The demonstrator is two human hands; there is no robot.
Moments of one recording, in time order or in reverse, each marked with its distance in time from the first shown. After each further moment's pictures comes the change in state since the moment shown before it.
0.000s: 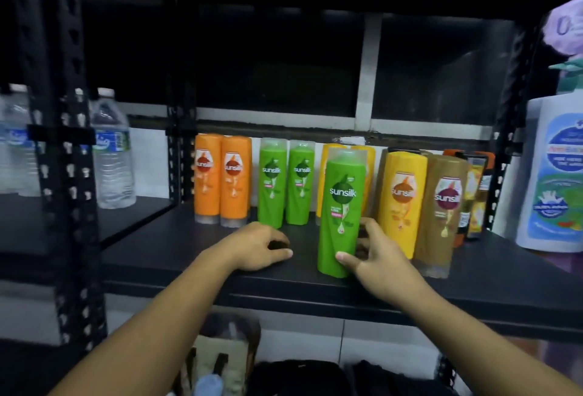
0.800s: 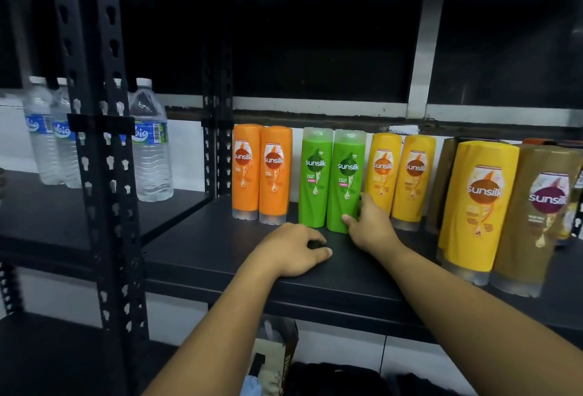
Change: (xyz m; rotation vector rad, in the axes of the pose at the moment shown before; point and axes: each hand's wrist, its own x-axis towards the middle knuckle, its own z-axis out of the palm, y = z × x) left_hand 0.007 -0.026 0.014 -0.141 0.073 -0.135; right_hand 0.148 0.019 0.095 -0.225 0.146 0.013
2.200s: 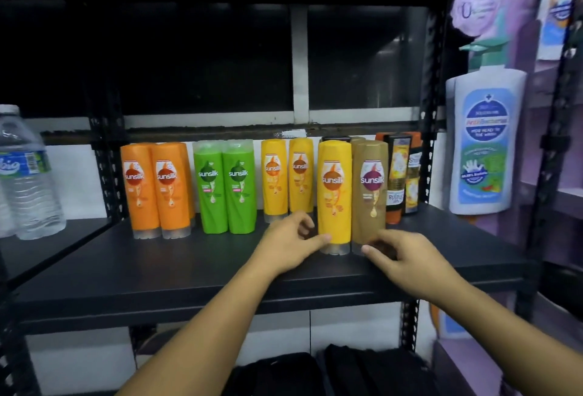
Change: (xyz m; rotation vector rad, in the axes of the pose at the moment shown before) left_hand 0.014 0.166 0.066 -0.306 0.131 0.190; right_hand -0.158 0.110 -0.217 -0.313 0.034 -0.131
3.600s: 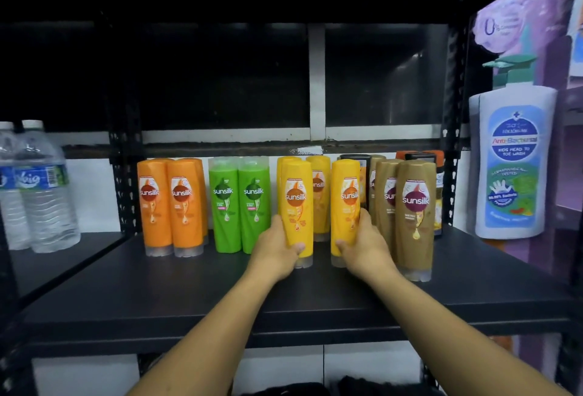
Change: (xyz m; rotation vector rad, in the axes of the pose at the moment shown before) left_hand 0.024 -0.021 -0.025 0.053 0.147 -0.237; right_hand 0.097 -0.058 0.060 0.244 0.038 0.382
